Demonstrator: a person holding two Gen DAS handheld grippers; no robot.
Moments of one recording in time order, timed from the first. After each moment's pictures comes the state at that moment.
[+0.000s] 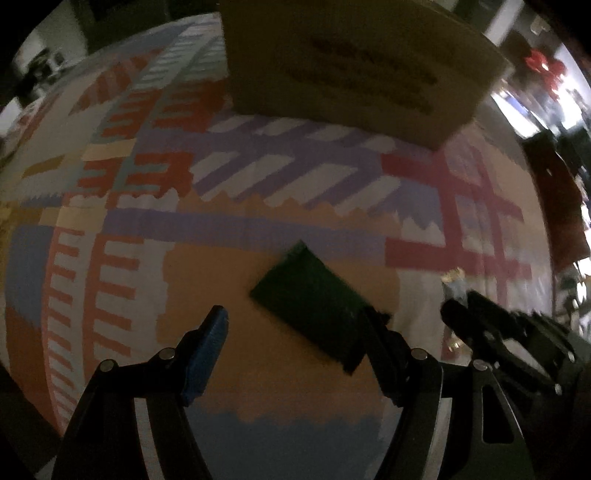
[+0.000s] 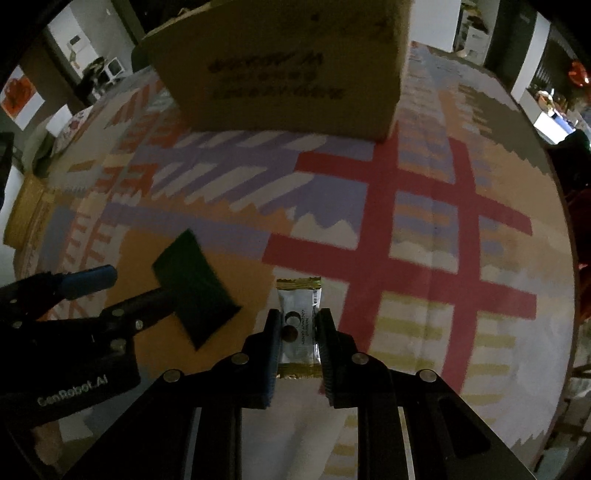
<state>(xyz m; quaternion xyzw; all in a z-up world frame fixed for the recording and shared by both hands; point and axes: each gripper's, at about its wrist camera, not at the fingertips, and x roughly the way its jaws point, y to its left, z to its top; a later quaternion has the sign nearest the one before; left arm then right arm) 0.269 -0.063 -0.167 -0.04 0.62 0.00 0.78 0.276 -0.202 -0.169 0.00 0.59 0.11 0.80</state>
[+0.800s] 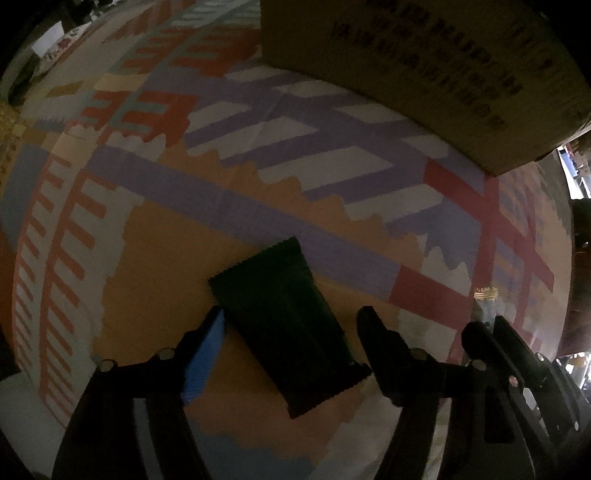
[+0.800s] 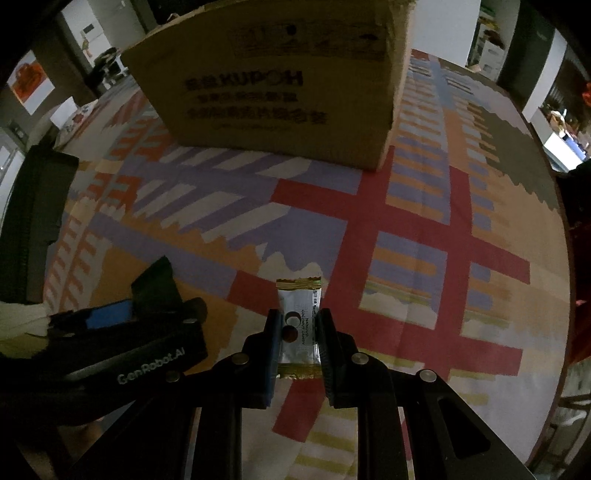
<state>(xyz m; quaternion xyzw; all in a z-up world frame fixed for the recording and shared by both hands) 0.296 -0.085 -0.208 -0.13 0.66 0.11 0.73 0.308 -0.219 -0.172 -0.03 0.59 0.14 0.80</state>
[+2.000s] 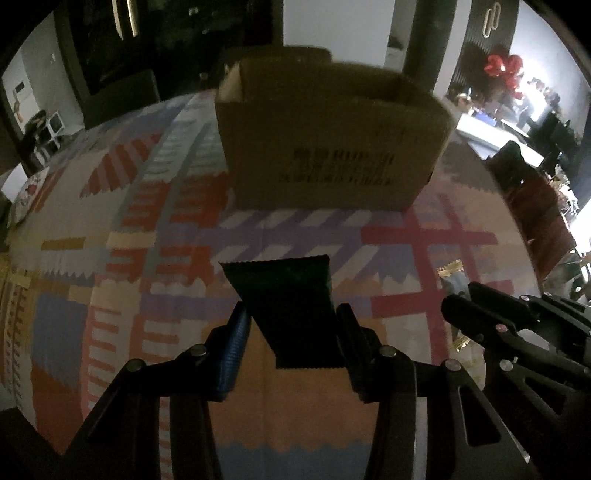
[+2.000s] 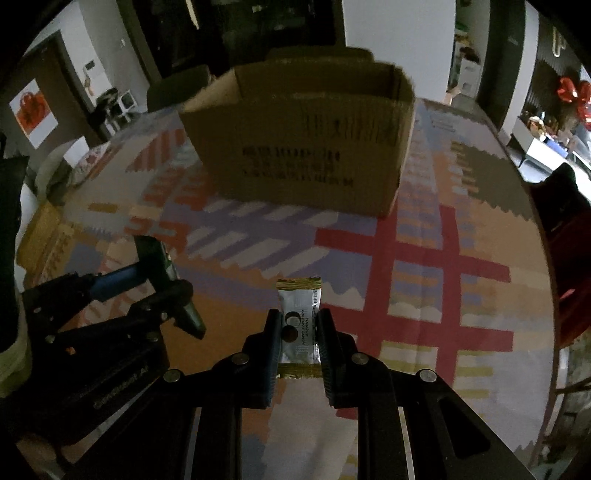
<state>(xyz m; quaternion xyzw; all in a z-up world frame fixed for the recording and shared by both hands) 0.268 -0.056 -0.099 0.02 0.51 -0.05 0.86 0.268 -0.191 -0.097 0.01 0.51 0.11 0.85</state>
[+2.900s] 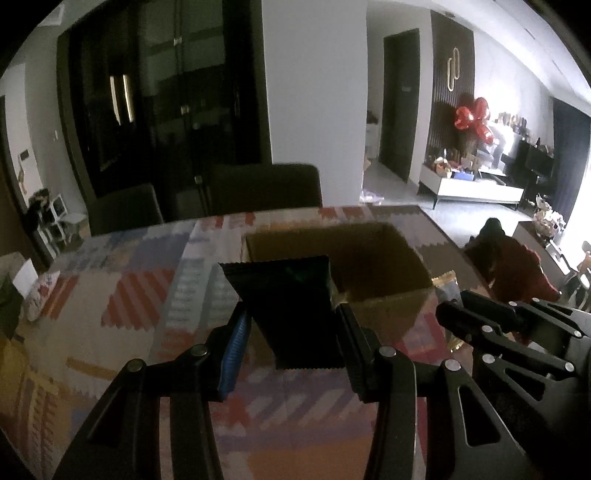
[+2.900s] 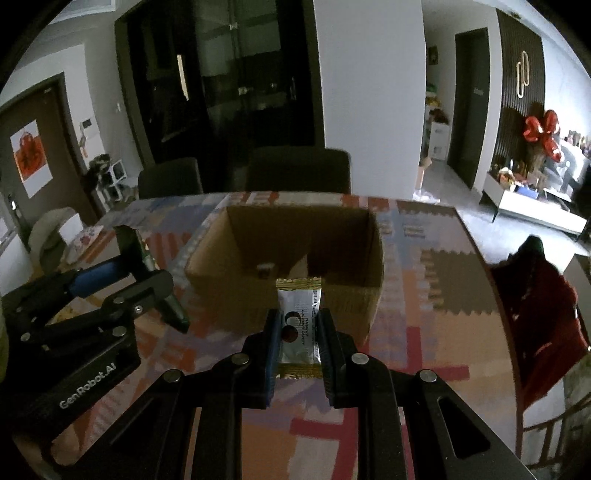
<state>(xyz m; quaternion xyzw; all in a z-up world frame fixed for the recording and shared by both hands) 0.323 -0.047 0.020 0.05 0.34 -0.08 0.93 0.319 -0.186 0.007 0.01 0.37 0.07 0.93</state>
